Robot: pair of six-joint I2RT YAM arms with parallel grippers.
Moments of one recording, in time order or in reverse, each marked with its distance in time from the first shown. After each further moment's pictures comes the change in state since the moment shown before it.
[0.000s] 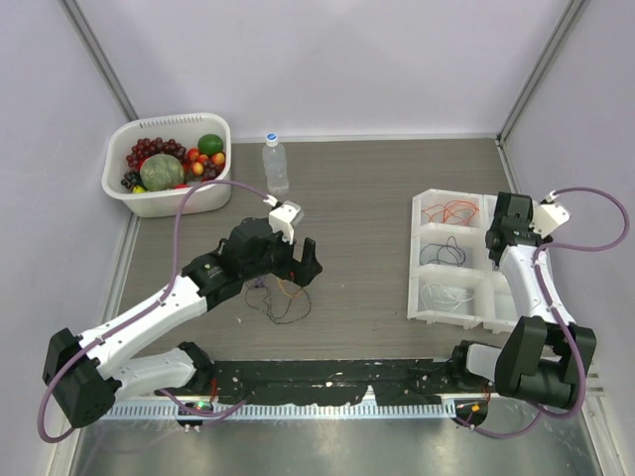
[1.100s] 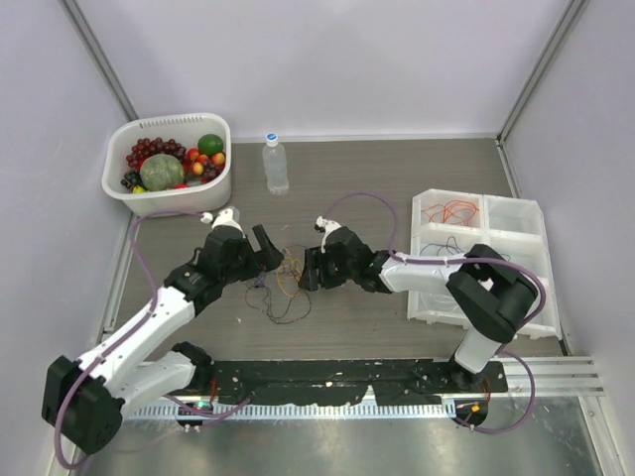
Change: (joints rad) left arm 0.243 -0.138 -0.176 -0.081 -0.186 -0.468; right arm 1.094 0.461 0.032 0.557 -0.739 -0.063
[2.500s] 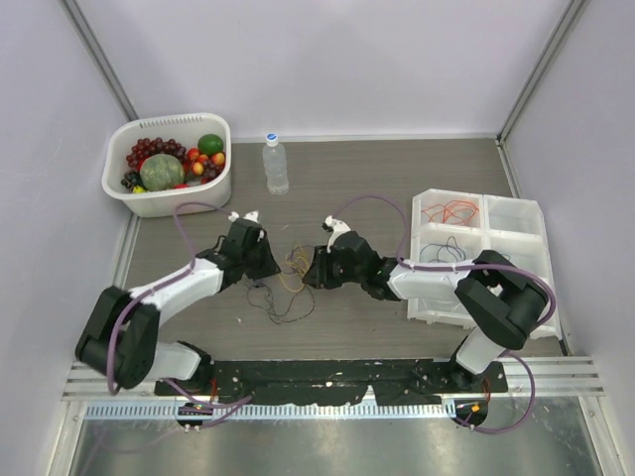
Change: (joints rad) left arm 0.067 0.481 0.002 0.212 0.187 0.092; right arm -0.002 -0.049 -0.096 0.193 -0.007 0.082
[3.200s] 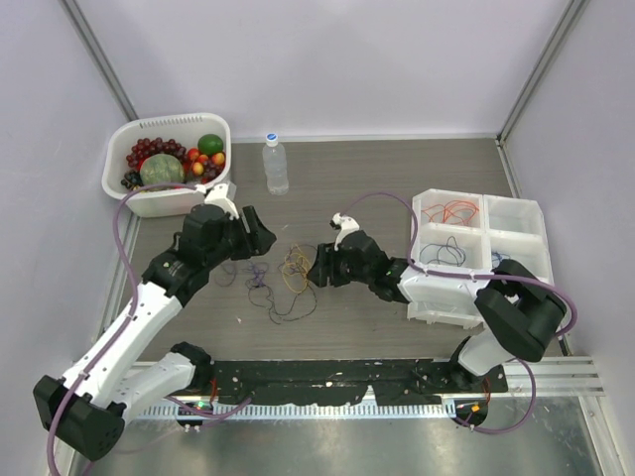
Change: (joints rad) left arm 0.002 -0.491 0.226 -0.296 -0.037 0.110; right arm -0.001 -0.108 -0.039 -0.074 0.095 -0.069
